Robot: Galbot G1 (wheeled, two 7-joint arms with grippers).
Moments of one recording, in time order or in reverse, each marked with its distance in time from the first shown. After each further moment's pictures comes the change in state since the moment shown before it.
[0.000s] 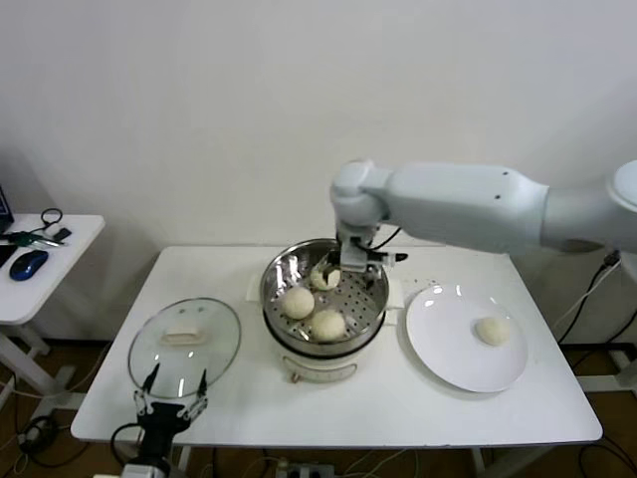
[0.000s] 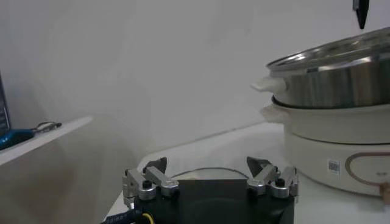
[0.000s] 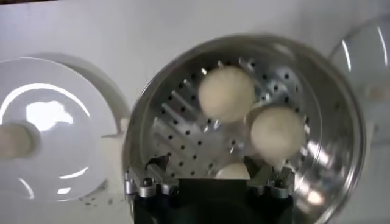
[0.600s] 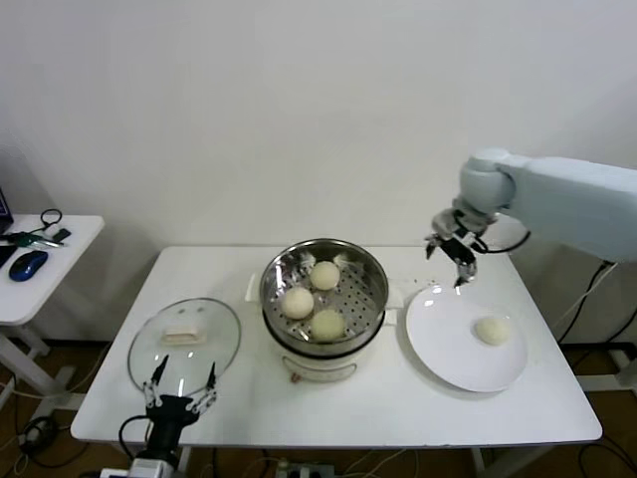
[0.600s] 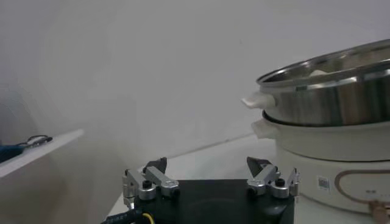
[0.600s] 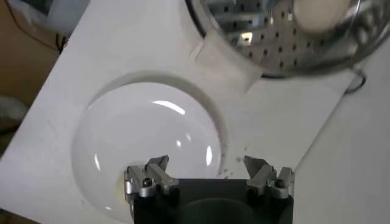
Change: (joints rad) left arm -0.003 -0.011 0.023 -0.038 0.030 0.015 0.000; right arm -0.063 -0.345 -0.038 -0.104 0.213 -0.363 -0.021
